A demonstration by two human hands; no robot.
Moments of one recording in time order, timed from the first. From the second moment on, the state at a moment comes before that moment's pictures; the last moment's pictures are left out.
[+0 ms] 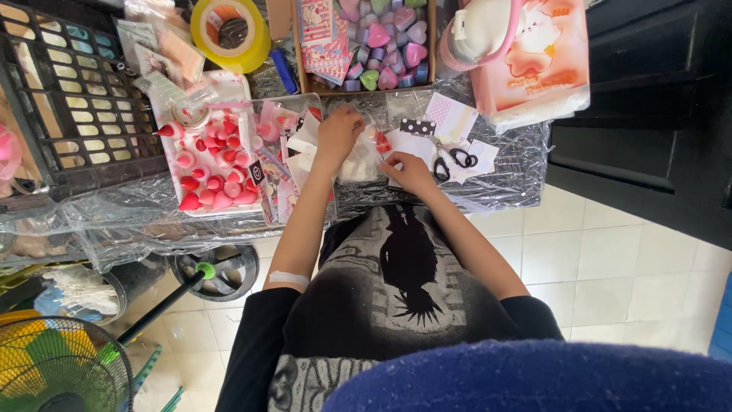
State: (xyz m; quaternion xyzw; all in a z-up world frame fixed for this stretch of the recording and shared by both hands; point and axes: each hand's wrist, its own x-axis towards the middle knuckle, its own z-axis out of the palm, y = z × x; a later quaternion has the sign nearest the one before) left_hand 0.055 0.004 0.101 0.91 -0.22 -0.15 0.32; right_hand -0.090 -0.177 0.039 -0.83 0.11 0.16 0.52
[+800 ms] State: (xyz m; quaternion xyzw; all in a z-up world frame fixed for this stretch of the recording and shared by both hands) left_hand 0.067 0.008 0.088 0.86 -0.30 -0.11 0.39; right_hand -0.103 -0.189 0.083 -0.91 0.26 0.12 0.30
